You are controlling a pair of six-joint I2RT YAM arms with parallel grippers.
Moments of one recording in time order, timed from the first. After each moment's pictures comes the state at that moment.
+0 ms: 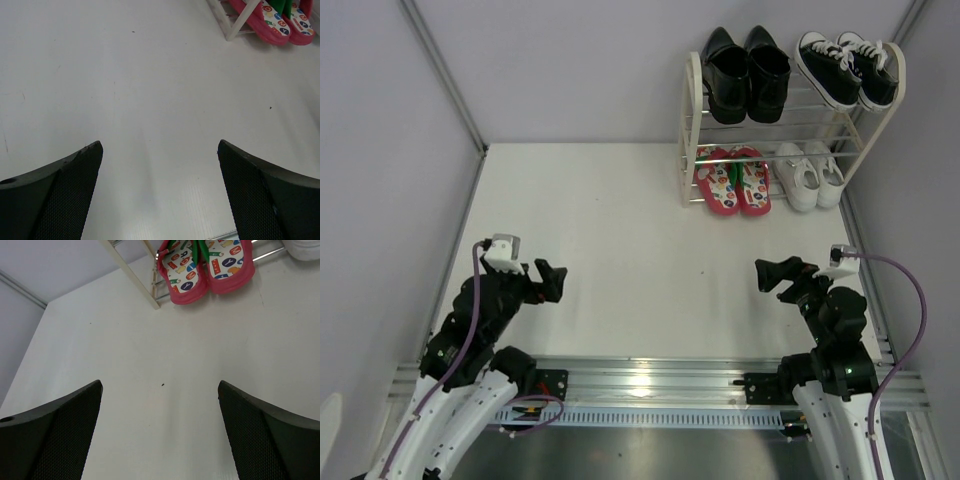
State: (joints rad) left arm -0.45 0.32 0.67 -0.64 -0.17 -0.28; right arm 0.14 0.21 0.49 -0.45 -0.06 0.49
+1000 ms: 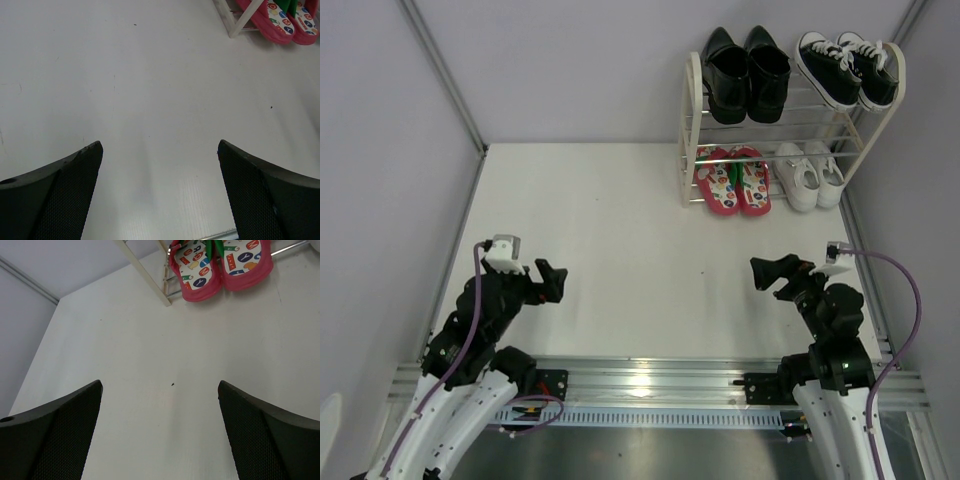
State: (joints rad) left arm -0.45 0.32 0.65 -0.65 -0.18 -0.31; right arm 0.14 0.23 0.47 -0.39 -0.11 0.53
